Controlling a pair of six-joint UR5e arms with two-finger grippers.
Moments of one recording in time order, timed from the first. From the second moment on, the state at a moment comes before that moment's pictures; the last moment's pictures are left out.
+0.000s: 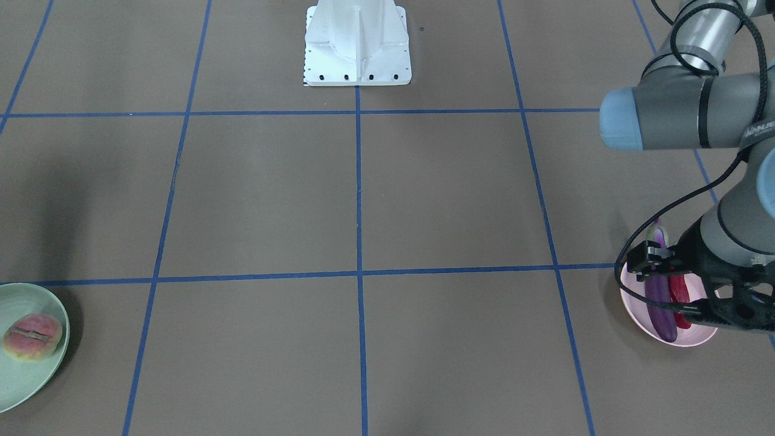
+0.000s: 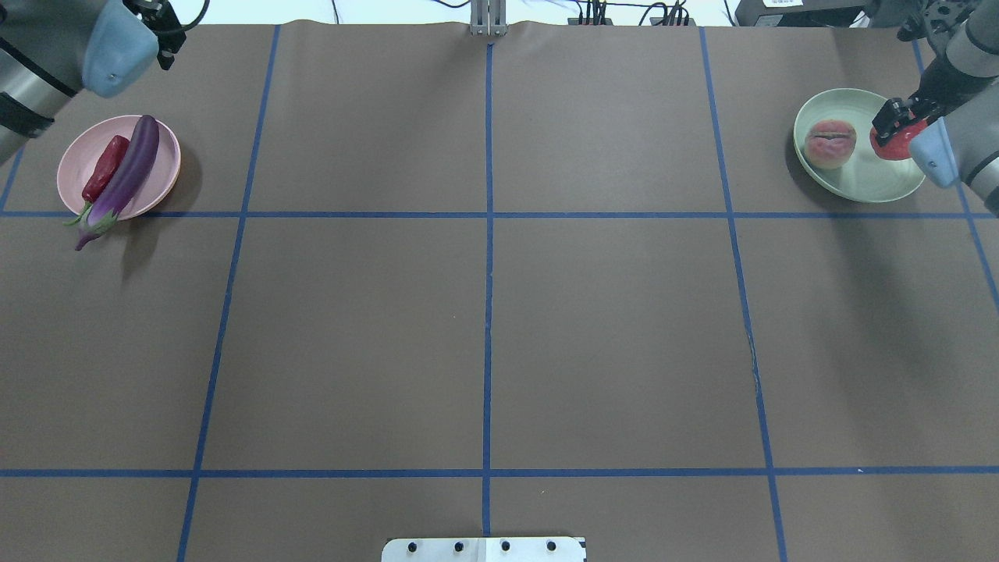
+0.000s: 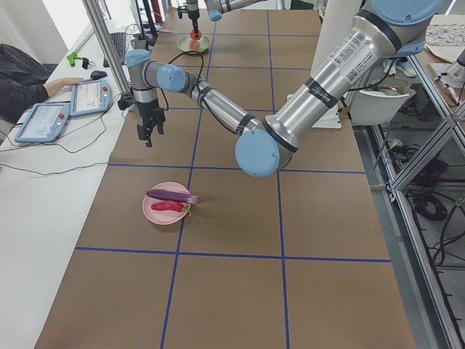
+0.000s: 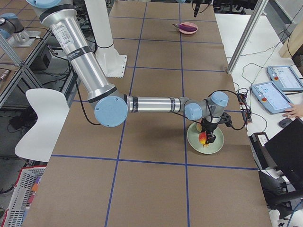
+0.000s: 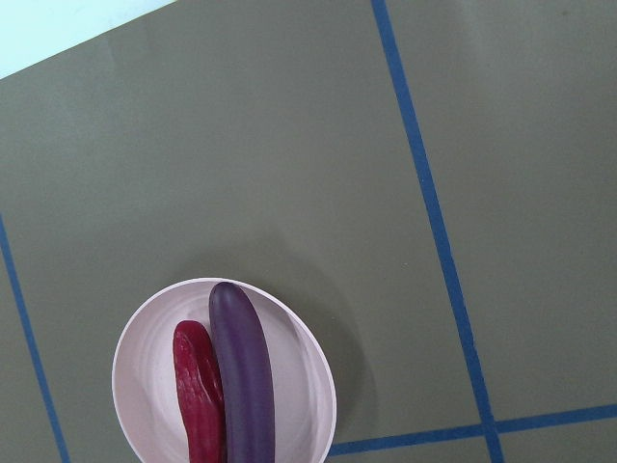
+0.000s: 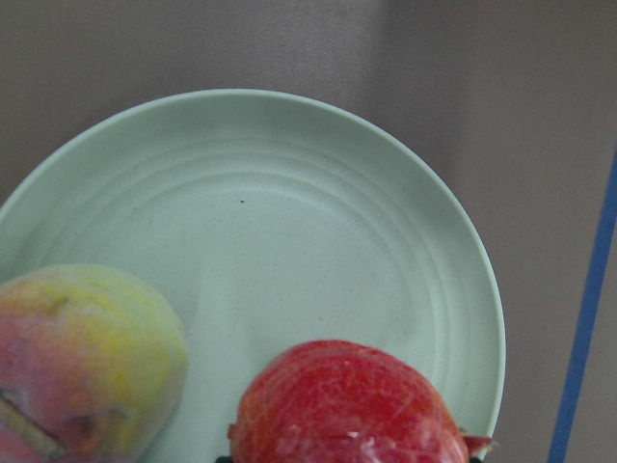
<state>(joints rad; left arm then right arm) -1.18 -2.33 -1.45 -1.20 -2.07 -0.23 1.26 -1.08 1.06 -1.31 2.15 0.20</state>
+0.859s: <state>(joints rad) -1.28 -2.13 -1.83 -1.06 -2.20 -0.23 1.38 -1.10 1.28 -1.51 2.31 0.21</state>
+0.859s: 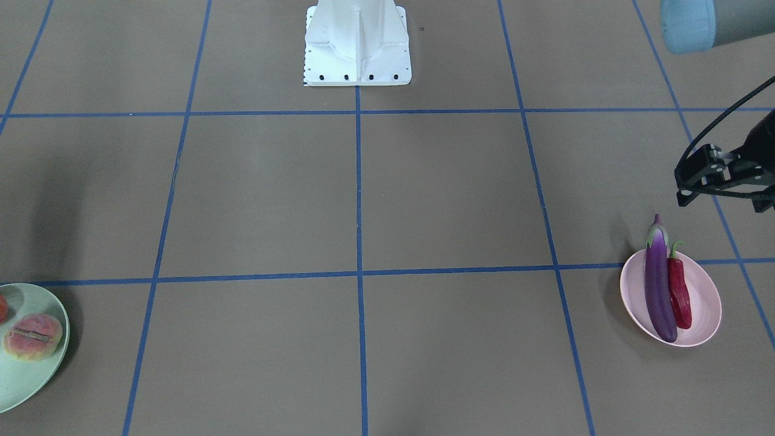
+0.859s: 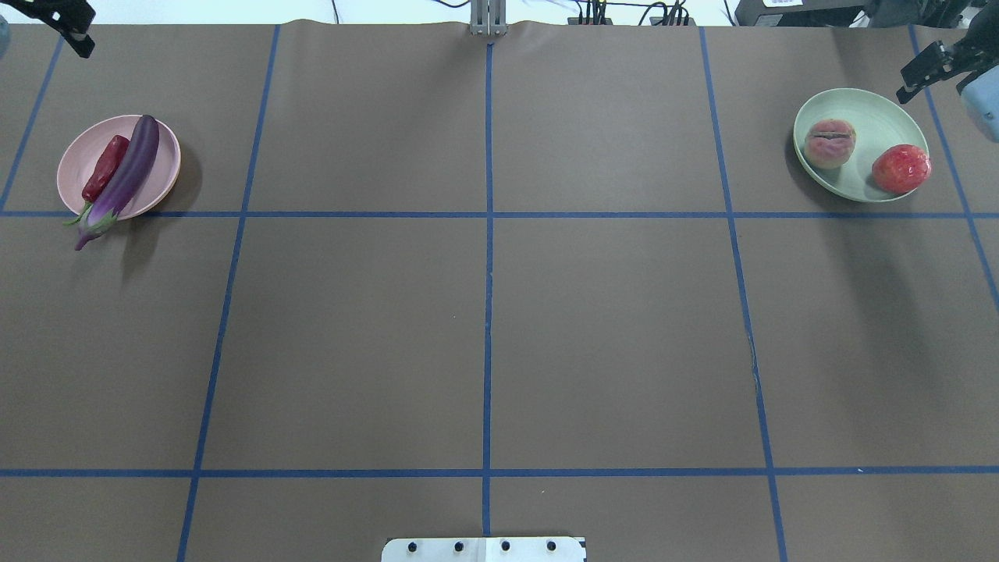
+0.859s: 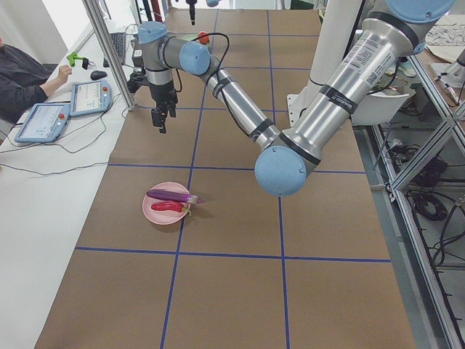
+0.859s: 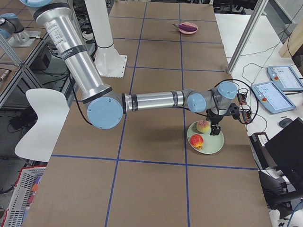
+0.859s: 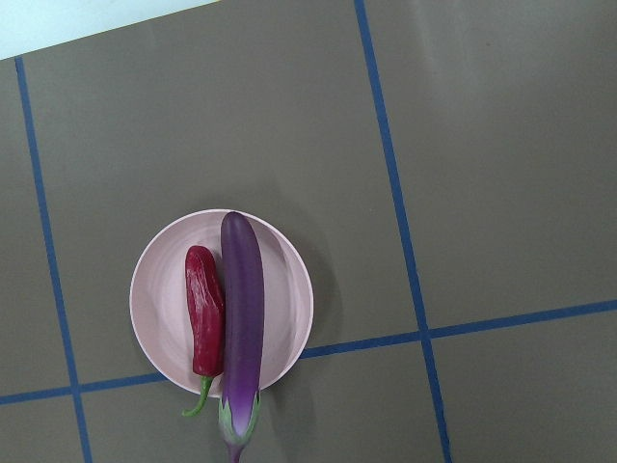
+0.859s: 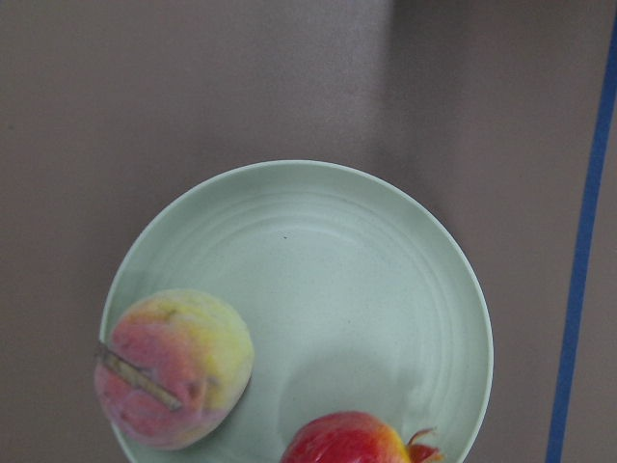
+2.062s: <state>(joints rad) -1.56 -1.76 -1.78 -1.16 -2.34 0.24 1.51 -1.49 1.82 -1.80 2.42 0.17</state>
